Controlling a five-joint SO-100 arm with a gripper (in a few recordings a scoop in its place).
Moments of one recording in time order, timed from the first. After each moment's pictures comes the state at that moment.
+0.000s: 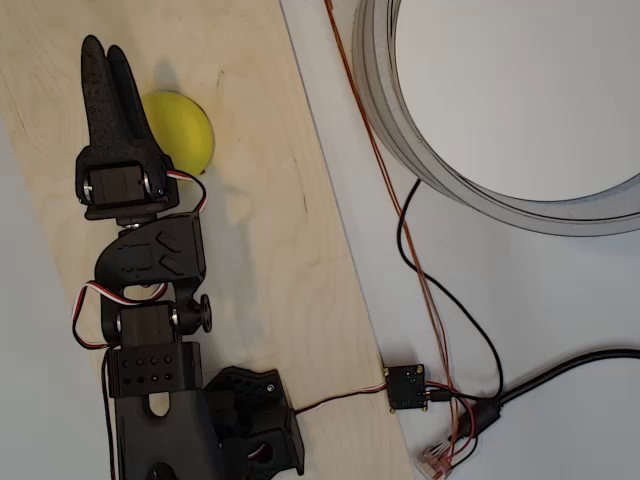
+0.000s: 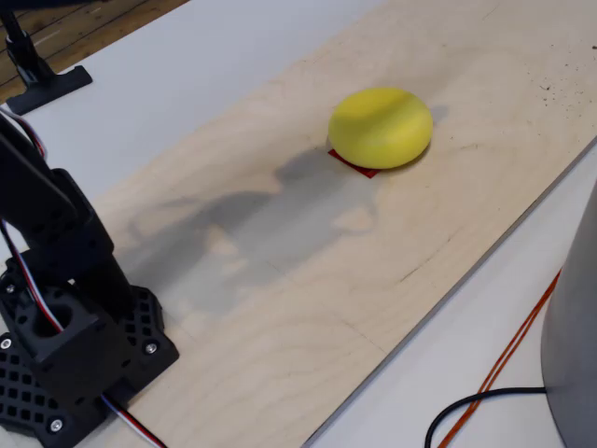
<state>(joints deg) 98.1 102.7 121.3 -12.0 1.1</state>
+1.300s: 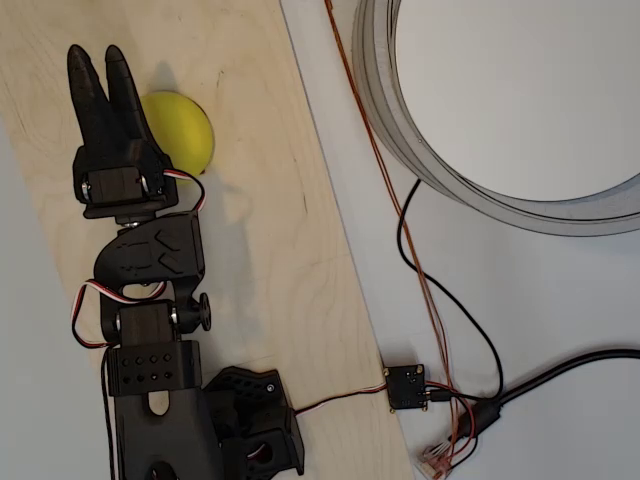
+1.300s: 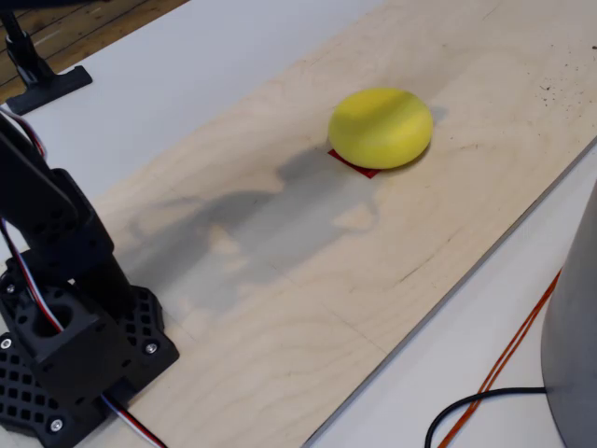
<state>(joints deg) 97.6 102.4 121.3 -12.0 0.2</state>
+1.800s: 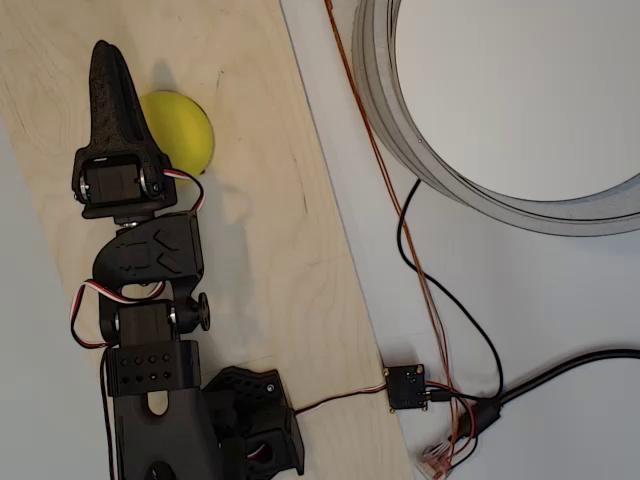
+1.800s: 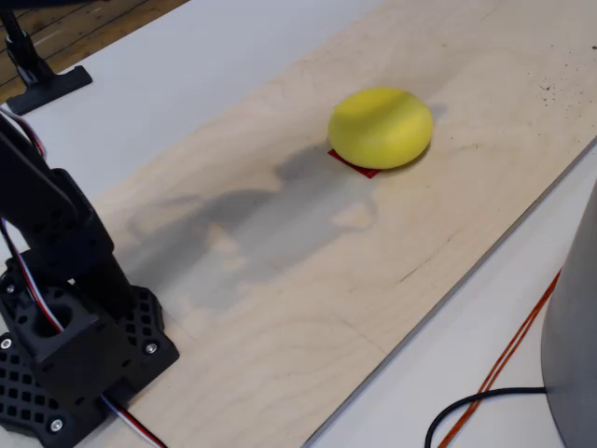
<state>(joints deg) 97.5 102.3 121.2 -12.0 0.2</state>
